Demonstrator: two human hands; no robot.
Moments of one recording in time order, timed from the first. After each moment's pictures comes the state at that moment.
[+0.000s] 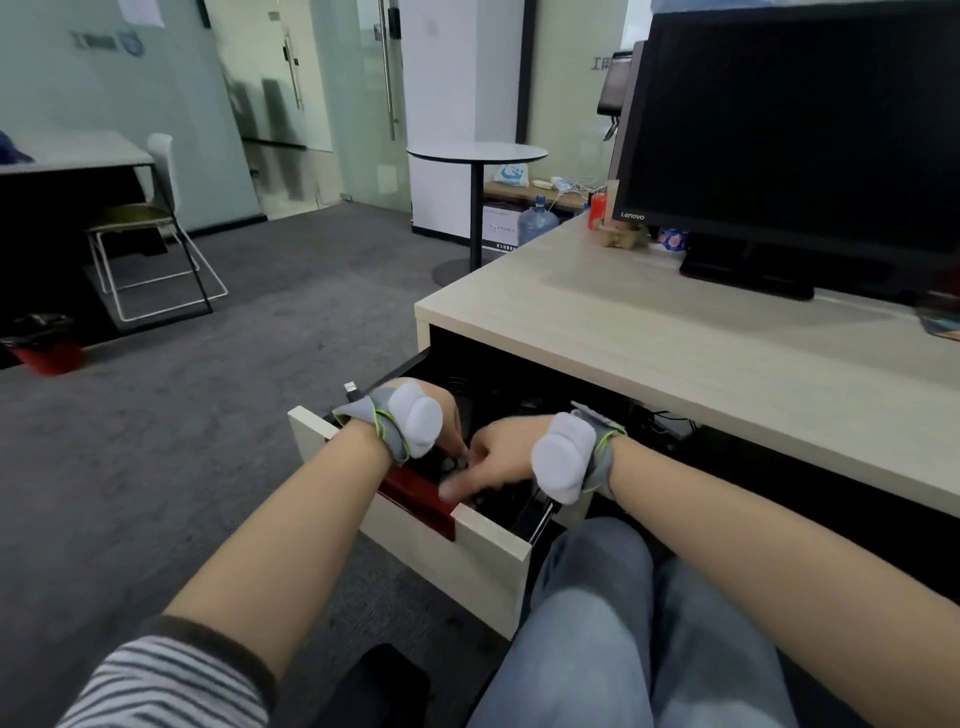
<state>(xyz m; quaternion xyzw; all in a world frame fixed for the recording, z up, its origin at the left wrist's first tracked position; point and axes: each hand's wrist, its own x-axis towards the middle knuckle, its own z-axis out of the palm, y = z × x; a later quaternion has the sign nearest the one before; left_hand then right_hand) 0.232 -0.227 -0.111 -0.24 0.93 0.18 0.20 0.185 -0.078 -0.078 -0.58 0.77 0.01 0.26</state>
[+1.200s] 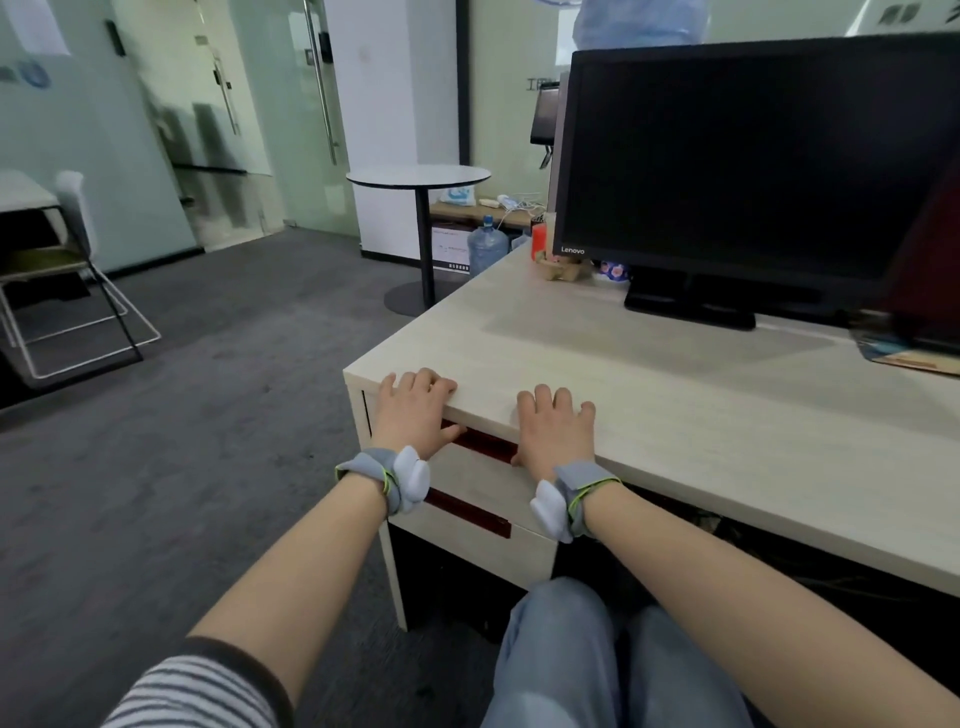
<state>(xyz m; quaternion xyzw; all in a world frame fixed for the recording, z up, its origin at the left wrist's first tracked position) 0.127 -0.242 -0.107 -0.22 0.96 -0.06 -0.16 0.040 -0.083 -0.115 -0.37 0.92 0.00 -0.14</state>
